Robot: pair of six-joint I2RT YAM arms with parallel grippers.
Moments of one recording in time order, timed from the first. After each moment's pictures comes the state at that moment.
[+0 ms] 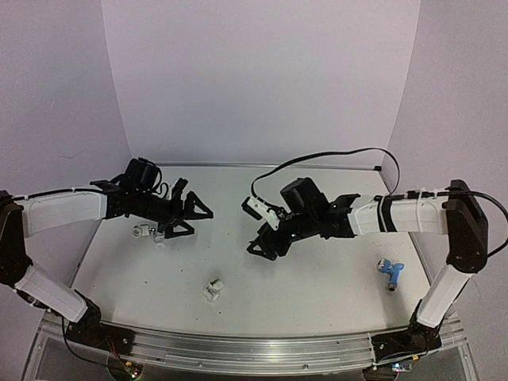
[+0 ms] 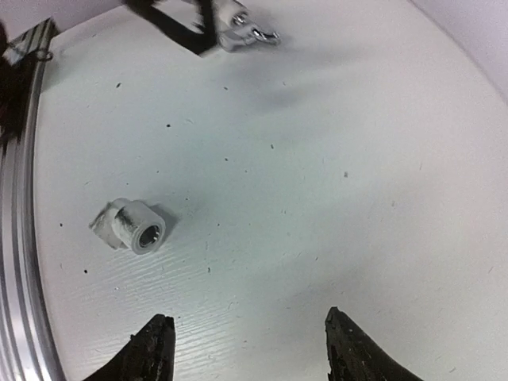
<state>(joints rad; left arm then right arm) -0.52 1.42 0.93 -0.27 0.67 -0.73 0.91 1.72 1.17 -0.18 -0.23 -0.19</state>
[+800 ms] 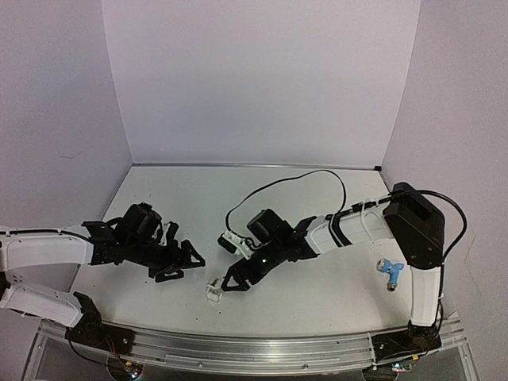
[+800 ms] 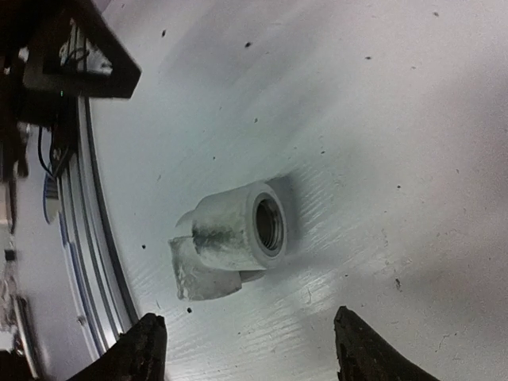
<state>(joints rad) -0.77 1.19 0.61 -0.28 0.33 -0.94 1.00 2.04 1.25 -0.09 -0.50 0.35</state>
